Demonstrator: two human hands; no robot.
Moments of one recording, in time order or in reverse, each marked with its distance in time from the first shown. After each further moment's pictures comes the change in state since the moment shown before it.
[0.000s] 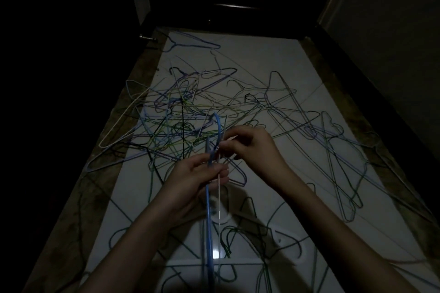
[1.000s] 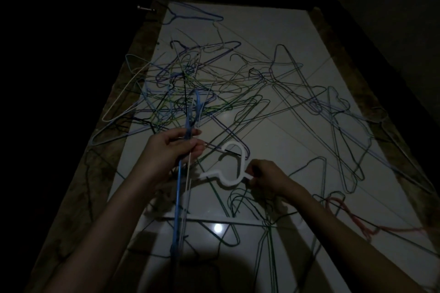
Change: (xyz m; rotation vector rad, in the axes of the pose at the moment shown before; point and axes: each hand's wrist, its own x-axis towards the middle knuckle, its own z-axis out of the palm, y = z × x) left_hand -0.008 0.007 -0.040 0.249 0.126 0.069; right_hand -0.044 0.146 0.014 -0.562 -0.353 0.352
